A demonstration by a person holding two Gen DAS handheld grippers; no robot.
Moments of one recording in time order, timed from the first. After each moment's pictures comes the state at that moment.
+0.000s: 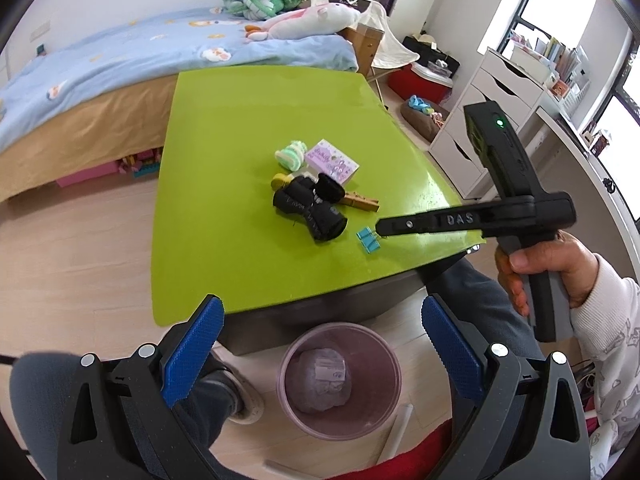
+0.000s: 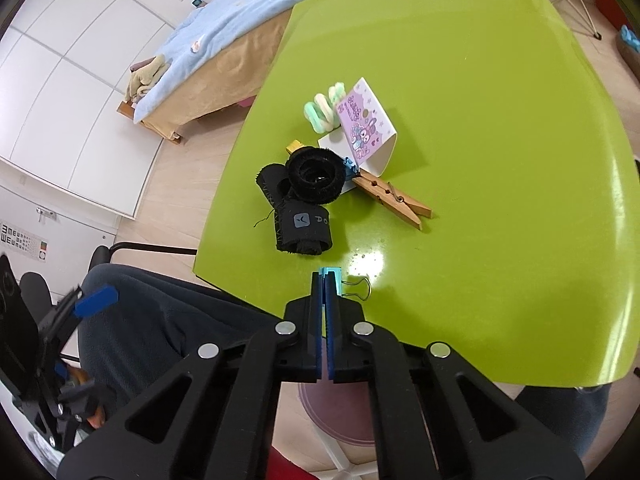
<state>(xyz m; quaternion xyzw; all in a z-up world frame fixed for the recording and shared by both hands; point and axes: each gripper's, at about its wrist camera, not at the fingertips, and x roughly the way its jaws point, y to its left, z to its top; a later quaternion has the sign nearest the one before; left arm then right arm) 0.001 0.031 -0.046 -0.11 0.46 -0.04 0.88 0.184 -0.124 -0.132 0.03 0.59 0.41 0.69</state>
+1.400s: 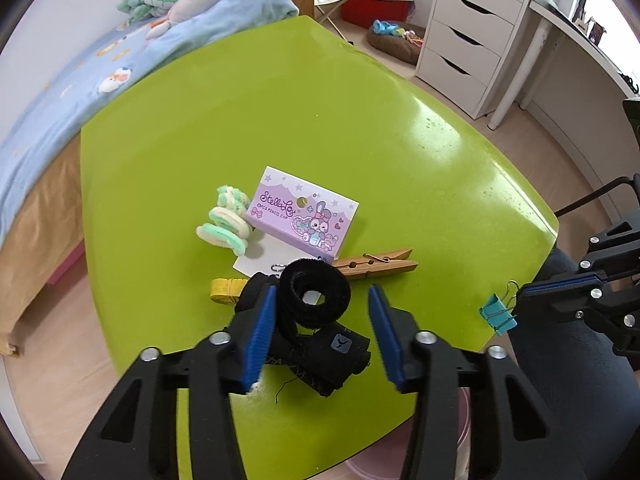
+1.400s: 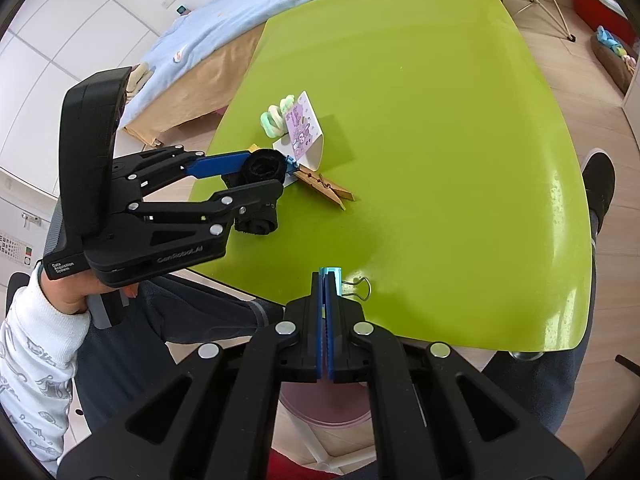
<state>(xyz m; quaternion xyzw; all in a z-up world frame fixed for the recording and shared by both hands) 0.168 -0.009 -0.105 0.06 0.54 -0.09 0.84 0.188 -0.169 -0.123 0.02 0.59 0.38 0.72</state>
